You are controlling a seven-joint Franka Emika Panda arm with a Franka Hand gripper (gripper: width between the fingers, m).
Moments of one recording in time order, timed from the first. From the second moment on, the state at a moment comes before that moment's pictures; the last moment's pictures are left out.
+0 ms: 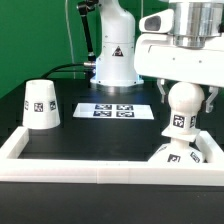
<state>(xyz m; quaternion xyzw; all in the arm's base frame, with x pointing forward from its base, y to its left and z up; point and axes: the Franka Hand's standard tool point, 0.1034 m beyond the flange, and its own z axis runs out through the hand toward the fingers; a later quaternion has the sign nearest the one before) 0.595 0.096 0.106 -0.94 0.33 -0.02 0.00</state>
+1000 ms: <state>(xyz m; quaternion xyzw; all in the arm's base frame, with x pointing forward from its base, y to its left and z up) 0.553 0.099 0.124 -0.98 0.18 -0.06 0.01</state>
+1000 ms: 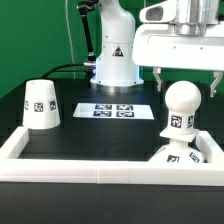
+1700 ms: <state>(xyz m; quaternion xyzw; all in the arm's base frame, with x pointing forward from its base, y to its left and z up) 0.539 0.076 0.128 -0.99 0.12 -0.05 0.02</state>
